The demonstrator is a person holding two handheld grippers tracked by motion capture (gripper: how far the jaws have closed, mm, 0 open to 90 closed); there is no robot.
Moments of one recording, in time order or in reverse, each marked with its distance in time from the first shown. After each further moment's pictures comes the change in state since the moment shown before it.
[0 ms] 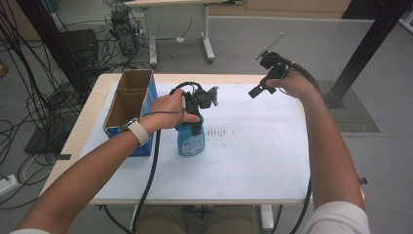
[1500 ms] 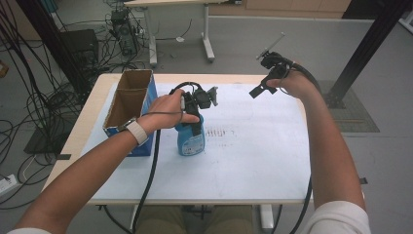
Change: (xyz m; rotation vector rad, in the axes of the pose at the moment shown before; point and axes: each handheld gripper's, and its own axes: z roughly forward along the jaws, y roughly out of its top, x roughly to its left) left arm 0.001 -0.003 0.000 -0.017 -0.005 0.006; right arm -0.002 -0.002 -0.001 -0.003 -0.001 0.008
